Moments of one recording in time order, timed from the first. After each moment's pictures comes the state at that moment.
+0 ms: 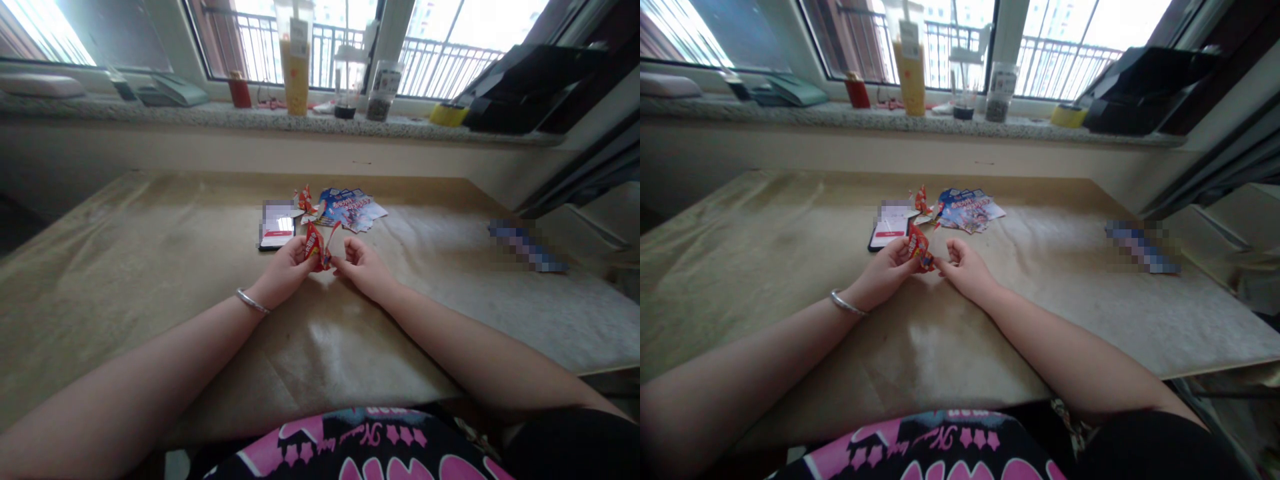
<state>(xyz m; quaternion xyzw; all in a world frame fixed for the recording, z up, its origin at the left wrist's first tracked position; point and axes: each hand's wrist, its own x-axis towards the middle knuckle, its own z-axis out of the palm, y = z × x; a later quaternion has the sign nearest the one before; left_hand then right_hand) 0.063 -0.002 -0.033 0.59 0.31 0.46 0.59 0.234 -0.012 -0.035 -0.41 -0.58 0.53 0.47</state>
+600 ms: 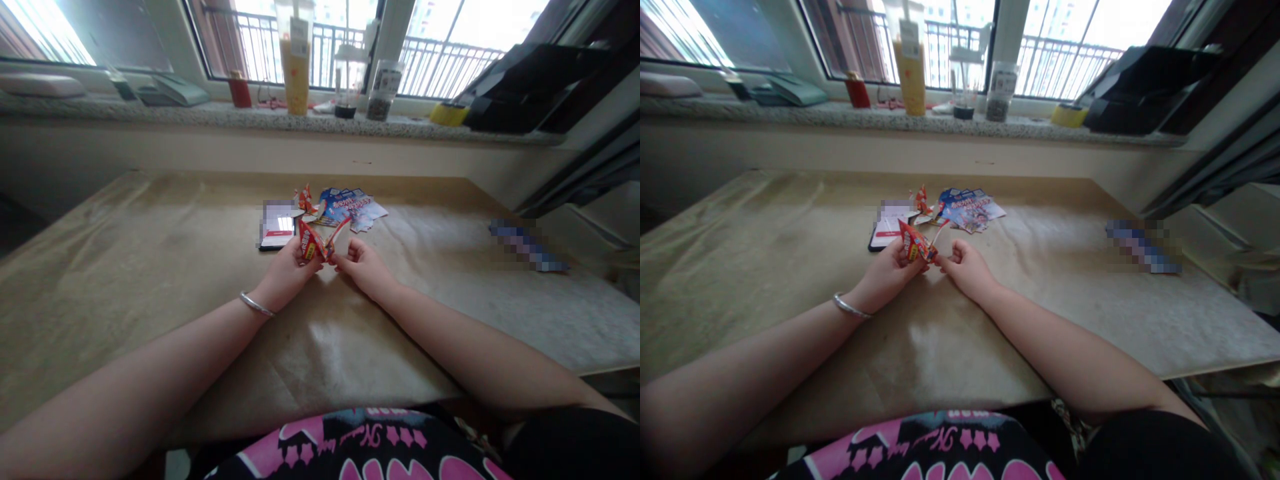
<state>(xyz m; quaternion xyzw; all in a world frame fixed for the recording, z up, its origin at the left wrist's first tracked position) 0.065 -0.004 -0.034 0.62 0.39 0.46 0.51 0.233 -0.007 -0.035 -0.43 -0.56 0.53 0.46</state>
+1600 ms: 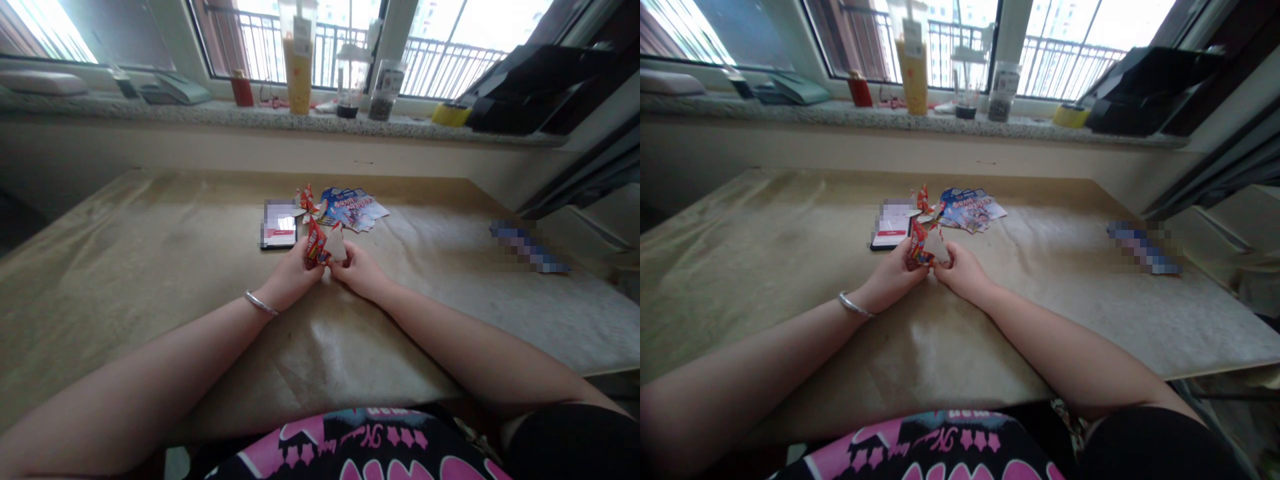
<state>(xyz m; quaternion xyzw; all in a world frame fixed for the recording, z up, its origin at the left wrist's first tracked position) 0.064 -0.002 -0.041 0.70 0.40 0.42 0.42 0.226 -0.006 -0.043 -0.45 -0.63 0.47 0.42</state>
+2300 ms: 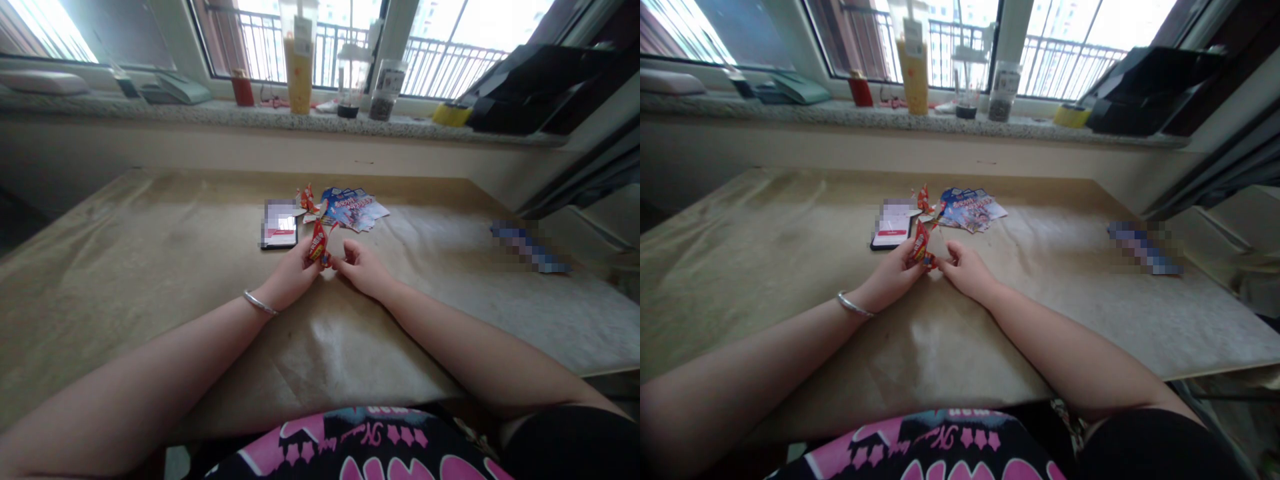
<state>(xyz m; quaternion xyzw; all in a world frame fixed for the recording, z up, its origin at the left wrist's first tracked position) 0.064 -0.003 -0.037 0.72 0.37 0.42 0.41 0.233 -0.003 -0.041 -0.41 -0.67 0.45 0.43</state>
